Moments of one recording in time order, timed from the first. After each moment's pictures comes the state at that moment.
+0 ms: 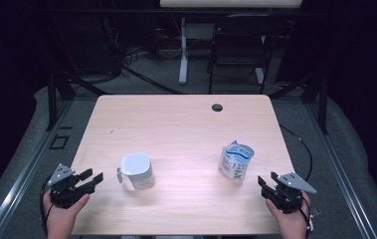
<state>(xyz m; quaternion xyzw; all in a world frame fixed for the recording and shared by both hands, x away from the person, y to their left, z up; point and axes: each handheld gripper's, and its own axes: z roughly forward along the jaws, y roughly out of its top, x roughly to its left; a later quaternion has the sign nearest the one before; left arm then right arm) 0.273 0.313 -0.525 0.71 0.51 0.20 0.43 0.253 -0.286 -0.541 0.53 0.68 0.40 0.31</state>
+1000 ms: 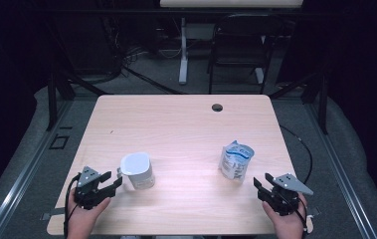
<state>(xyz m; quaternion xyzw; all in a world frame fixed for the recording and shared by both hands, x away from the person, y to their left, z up) 0.281 0.258 -0.542 0.75 0.48 0.21 0.40 0.247 -0.274 -0.534 0.51 0.70 0.41 0.30</state>
